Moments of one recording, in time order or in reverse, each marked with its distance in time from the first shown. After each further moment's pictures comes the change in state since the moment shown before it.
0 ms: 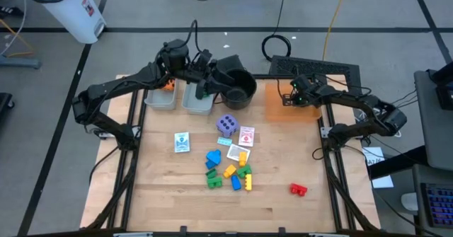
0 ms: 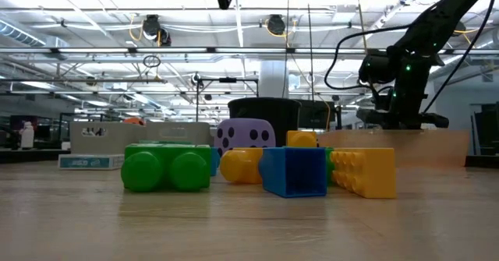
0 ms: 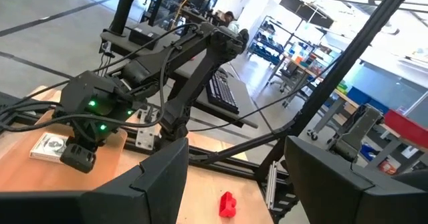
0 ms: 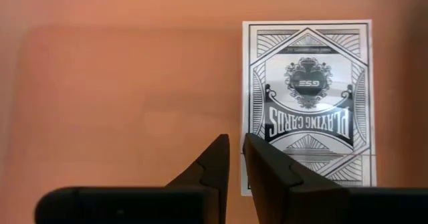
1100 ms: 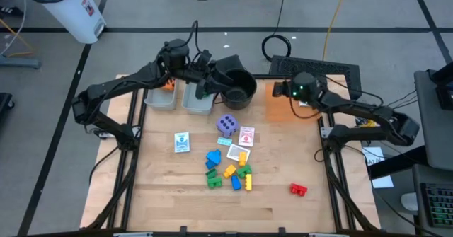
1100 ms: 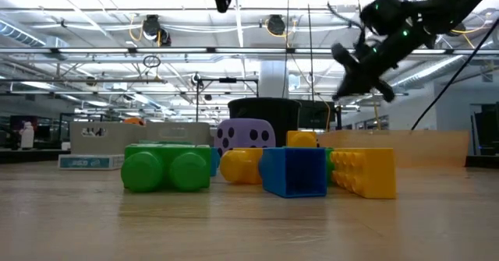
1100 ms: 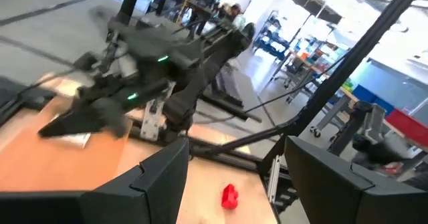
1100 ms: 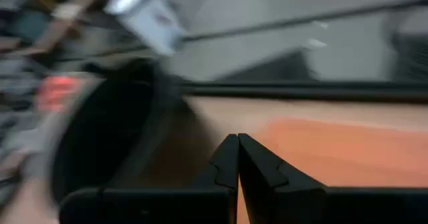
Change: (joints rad) left arm 0.012 -0.011 0.000 -0.058 0.000 0.005; right arm 0.250 -0.219 -0.001 0.565 -0.073 0.074
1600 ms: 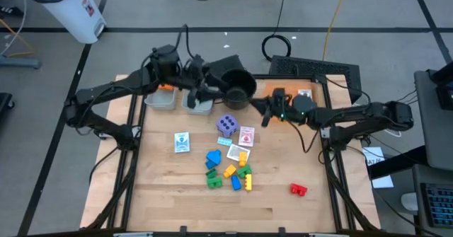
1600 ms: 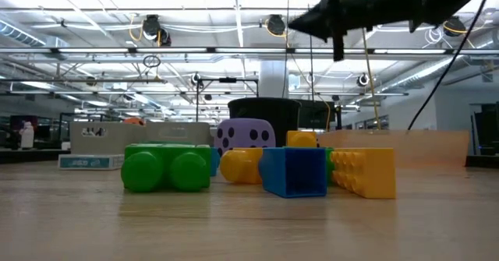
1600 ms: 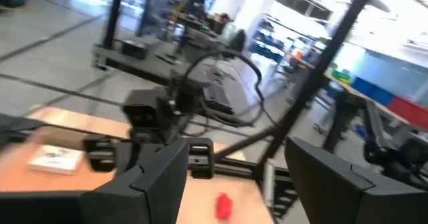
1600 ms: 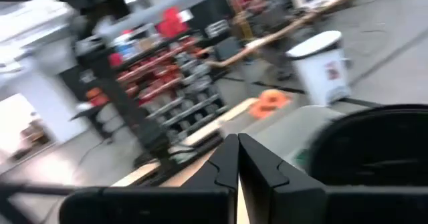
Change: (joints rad) left arm -0.121 -0.091 -0.002 -0.019 -0.103 0.066; right arm 0.483 0.110 0.021 0.578 0.027 -0.224
